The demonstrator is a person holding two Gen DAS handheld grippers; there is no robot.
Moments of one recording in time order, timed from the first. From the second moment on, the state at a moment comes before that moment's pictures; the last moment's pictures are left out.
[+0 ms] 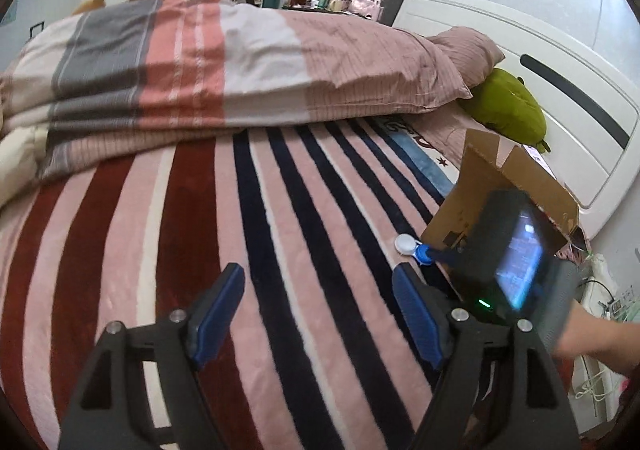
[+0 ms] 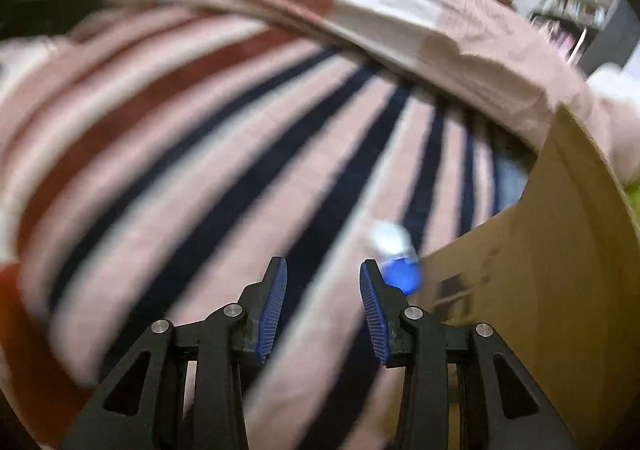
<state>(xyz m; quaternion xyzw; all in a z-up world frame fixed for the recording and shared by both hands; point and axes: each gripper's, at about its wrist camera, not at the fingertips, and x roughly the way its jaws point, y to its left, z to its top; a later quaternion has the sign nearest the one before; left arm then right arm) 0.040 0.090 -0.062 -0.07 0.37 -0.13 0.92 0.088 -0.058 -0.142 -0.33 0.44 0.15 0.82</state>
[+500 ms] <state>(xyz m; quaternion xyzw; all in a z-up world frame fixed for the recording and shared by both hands) 0.031 0.115 -0.089 -0.11 0.38 -0.12 0.91 0.132 -0.068 -0.173 -0.39 0.43 0.09 0.81</state>
